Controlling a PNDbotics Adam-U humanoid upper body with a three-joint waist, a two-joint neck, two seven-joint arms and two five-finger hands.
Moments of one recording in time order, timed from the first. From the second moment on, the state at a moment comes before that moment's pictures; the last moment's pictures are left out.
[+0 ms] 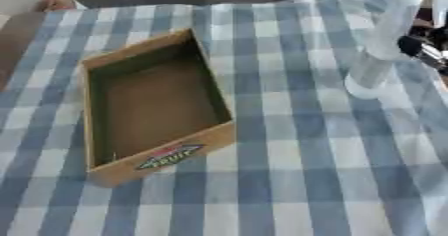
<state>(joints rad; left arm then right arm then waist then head) -0.25 0.42 0.21 -1.85 0.22 0.04 0.27 -0.35 -0.91 0.06 -1.68 -0.53 0.00 0.05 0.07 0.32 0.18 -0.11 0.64</state>
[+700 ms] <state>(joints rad) -0.26 0.41 0.21 -1.85 0.22 0.03 0.26 -0.41 -0.90 0.09 -1.66 -0.54 -0.02 0.06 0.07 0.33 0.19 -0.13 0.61</state>
